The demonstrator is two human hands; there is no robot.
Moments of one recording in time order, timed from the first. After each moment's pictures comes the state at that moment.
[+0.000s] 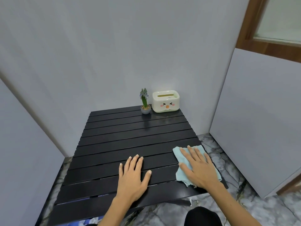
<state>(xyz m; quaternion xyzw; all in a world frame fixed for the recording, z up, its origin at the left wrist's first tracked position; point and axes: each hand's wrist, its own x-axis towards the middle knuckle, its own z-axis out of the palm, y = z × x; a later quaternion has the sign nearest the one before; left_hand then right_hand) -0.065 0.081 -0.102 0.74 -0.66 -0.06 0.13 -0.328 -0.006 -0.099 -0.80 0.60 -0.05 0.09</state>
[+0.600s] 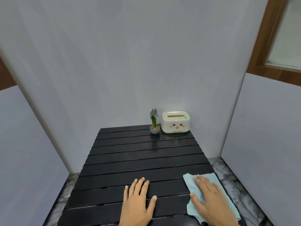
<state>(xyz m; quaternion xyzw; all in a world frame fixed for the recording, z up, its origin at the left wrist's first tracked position) -0.055 0.069 -0.111 0.74 -0.66 -0.05 0.14 -0.325 -0.008 -0.108 -0.80 0.58 -0.15 0.12</state>
